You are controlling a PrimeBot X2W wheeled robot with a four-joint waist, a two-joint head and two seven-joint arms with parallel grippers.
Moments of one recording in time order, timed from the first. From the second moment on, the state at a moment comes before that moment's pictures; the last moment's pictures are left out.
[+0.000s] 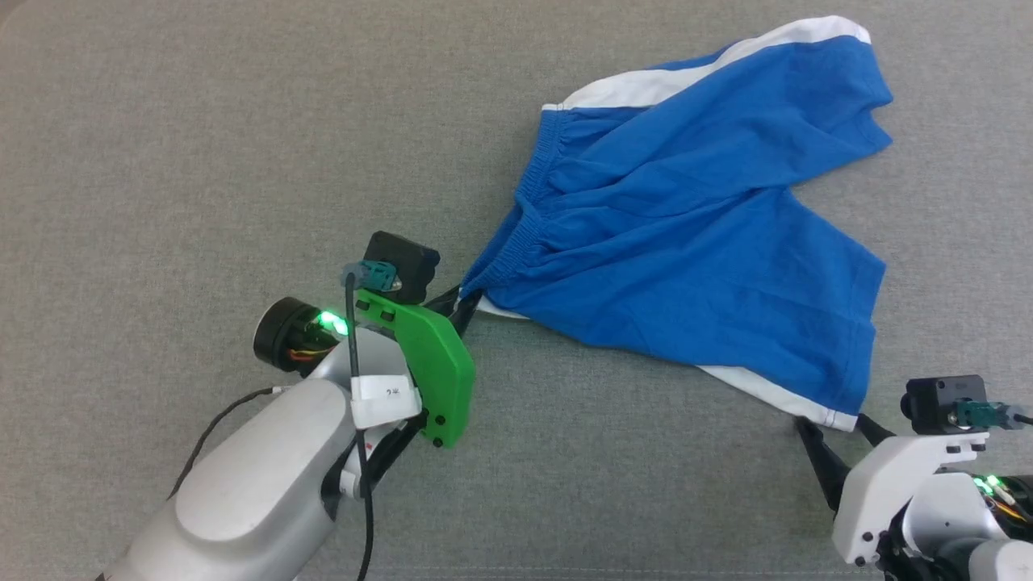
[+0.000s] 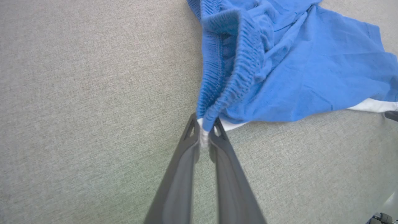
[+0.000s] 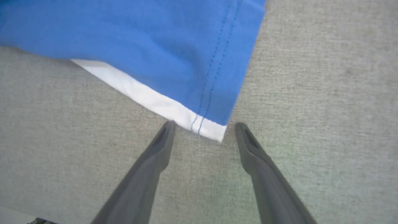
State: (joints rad) left arm -0.59 0.45 -0.82 0.06 -0.72 0.18 0.34; right arm 0.03 -0.11 -0.08 -0.07 0.23 0.13 0.56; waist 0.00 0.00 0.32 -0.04
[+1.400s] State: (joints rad) left arm -0.68 0.66 -0.55 -0.20 -0.91 0.22 0.44; right arm -0.46 -0.53 0.04 -0.21 0.75 0.13 0.67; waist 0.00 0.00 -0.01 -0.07
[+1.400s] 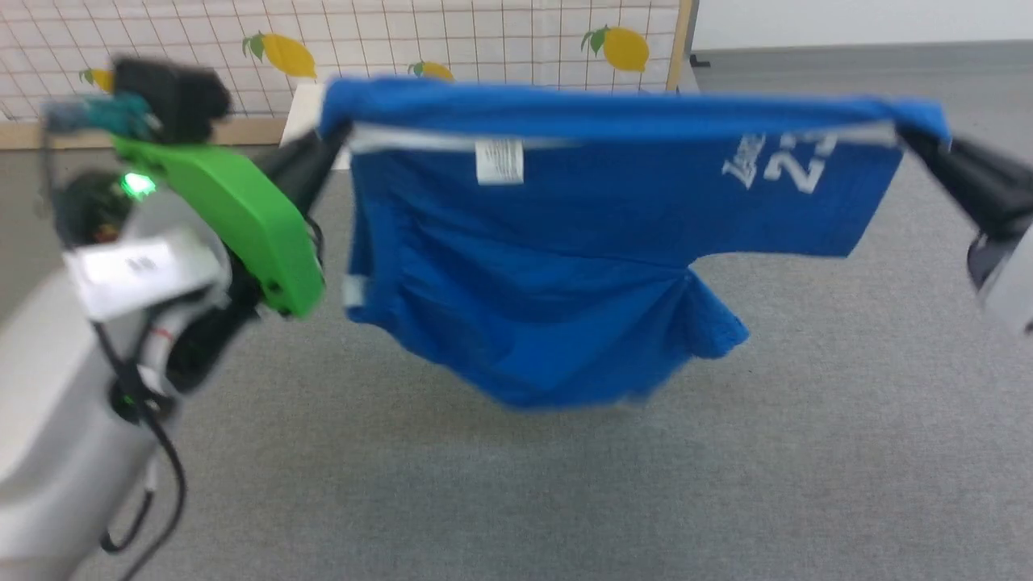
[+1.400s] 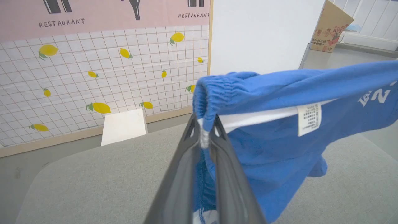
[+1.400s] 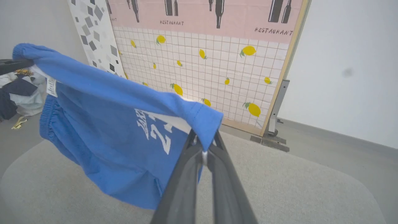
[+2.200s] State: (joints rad) left arm -1.27 0.66 -0.48 0.04 -0.87 0.17 0.59; right arm -1.32 -0.65 0.40 0.15 0.73 0.14 0.50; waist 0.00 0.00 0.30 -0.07
